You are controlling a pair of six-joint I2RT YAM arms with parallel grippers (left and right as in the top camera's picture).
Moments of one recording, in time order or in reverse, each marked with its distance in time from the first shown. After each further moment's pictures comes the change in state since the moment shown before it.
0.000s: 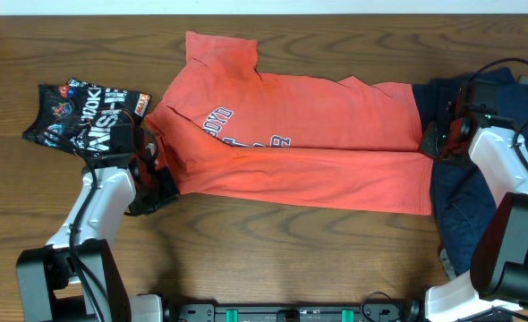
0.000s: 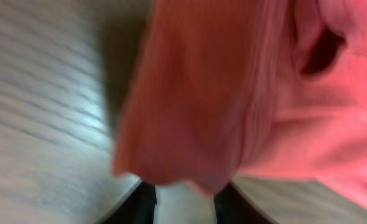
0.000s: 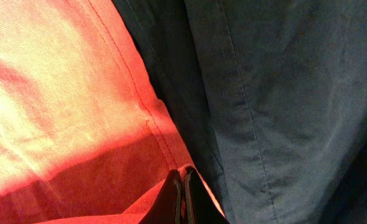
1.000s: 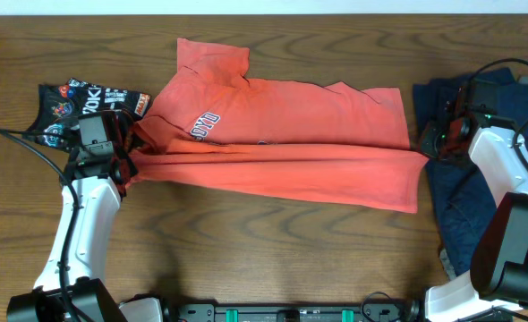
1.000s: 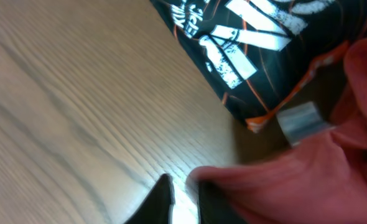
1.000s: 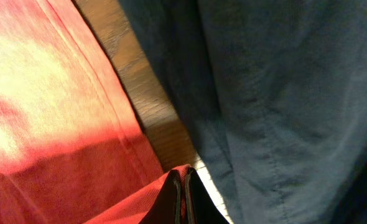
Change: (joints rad) left arm 0.076 -0.134 0.050 0.138 -0.549 0.000; right arm 0.000 0.000 0.000 -0.004 -0.022 -0.003
